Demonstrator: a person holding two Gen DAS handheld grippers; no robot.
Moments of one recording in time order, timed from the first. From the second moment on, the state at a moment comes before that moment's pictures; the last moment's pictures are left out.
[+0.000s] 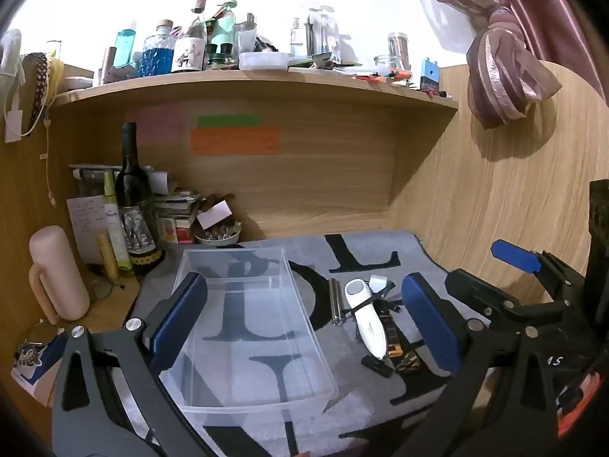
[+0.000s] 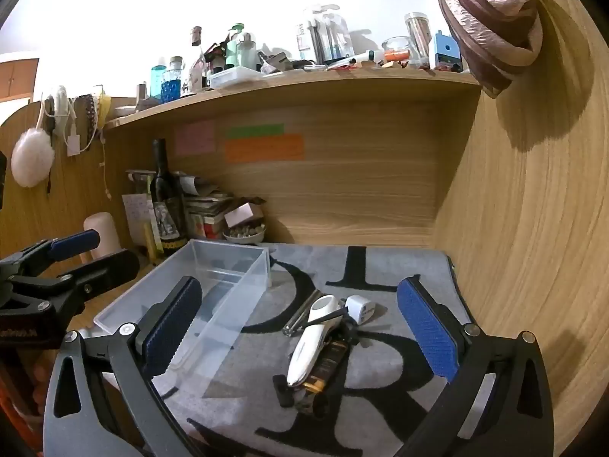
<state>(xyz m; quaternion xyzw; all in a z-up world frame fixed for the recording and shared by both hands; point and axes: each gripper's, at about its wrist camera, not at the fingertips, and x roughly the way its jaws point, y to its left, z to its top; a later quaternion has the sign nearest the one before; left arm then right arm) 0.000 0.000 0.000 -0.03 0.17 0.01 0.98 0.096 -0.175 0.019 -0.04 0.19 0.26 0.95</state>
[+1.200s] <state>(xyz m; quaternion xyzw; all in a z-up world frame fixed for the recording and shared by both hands) 0.004 0.002 -0.005 -0.03 0.17 0.01 0.99 0.099 -0.171 0.018 -0.04 0.19 0.26 0.94</state>
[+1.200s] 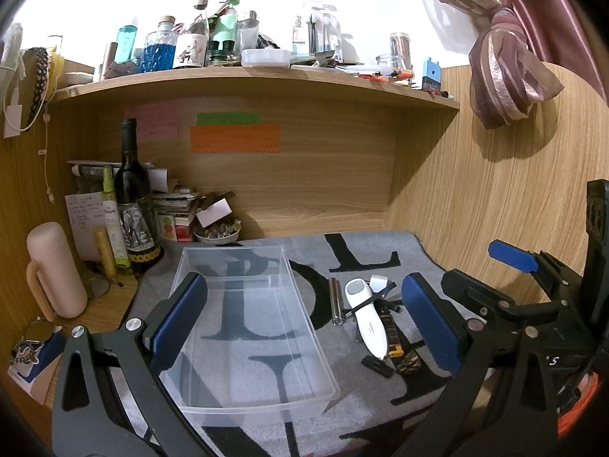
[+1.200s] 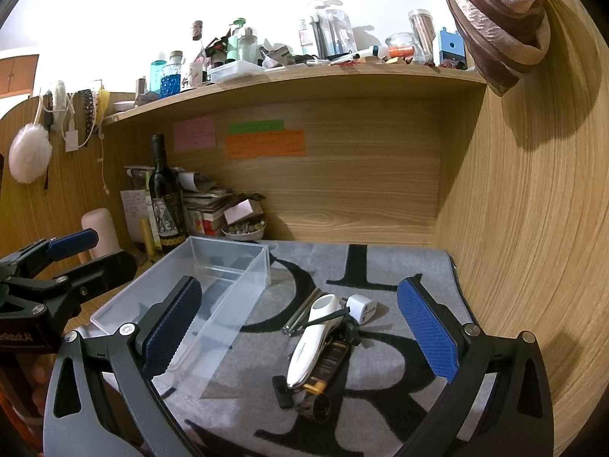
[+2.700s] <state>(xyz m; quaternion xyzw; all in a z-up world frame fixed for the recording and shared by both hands) 0.010 0.005 -0.008 -0.03 0.18 0.00 0.98 0.105 -0.167 0.017 -0.05 0.20 0.26 0.94</state>
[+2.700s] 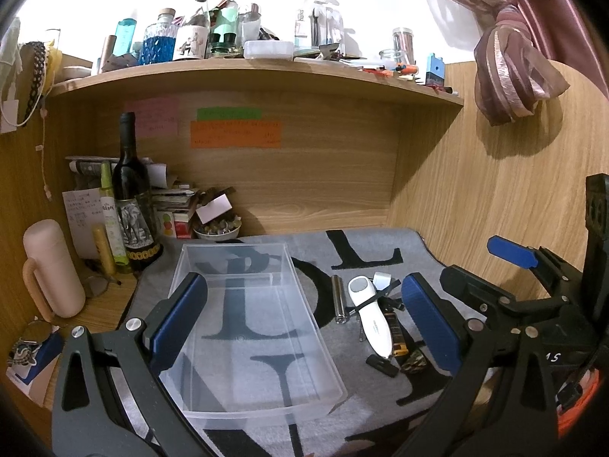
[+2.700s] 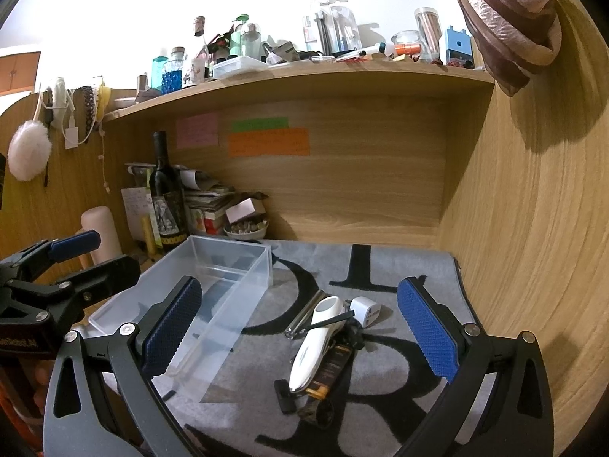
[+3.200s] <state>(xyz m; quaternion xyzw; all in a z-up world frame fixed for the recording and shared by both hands) 0.037 0.035 -0.015 -0.05 0.21 0.01 0.98 0.134 -0.165 0.007 -0.03 0.22 0.26 0.94</state>
